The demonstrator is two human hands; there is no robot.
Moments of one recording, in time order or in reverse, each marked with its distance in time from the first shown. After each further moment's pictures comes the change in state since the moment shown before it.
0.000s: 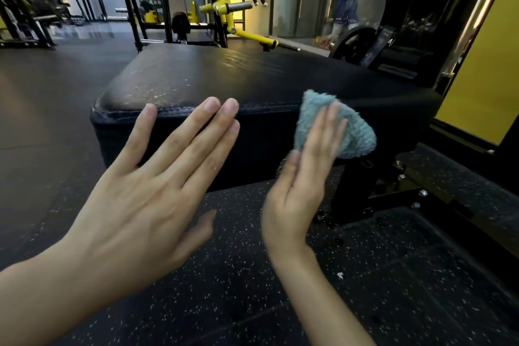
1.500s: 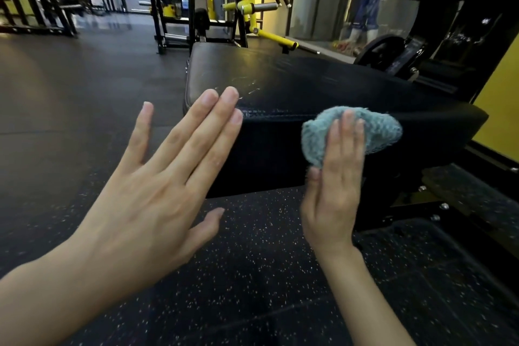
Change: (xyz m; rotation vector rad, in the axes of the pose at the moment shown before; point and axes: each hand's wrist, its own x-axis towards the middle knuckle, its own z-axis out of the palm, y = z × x) left_hand -0.045 -0.041 0.000 -0.087 0.068 -0.096; right_hand -0.003 0.008 0.000 -0.222 -0.229 -0.363
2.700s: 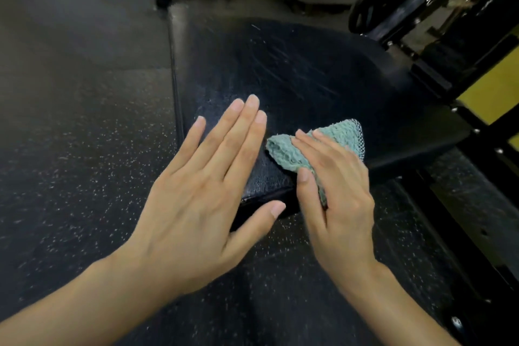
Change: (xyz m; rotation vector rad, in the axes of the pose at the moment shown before) left_hand 0.081 -0.020 -0.021 -0.508 -0.237 -0.139; right_hand 0.095 -0.053 -0.043 -0.019 -0.456 0.293
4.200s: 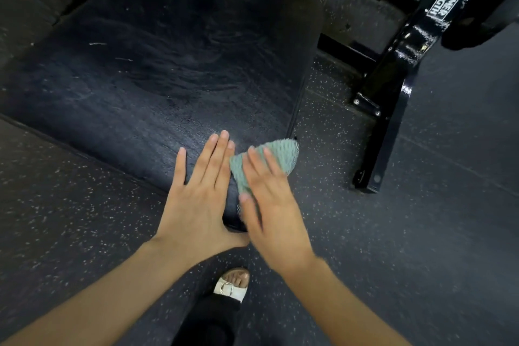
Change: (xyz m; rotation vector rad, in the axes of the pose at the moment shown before) left_hand 0.088 -0.089 -0.022 -0.081 -0.804 0.673; right_hand 0.047 -0.152 0.041 -0.275 -0.167 1.013
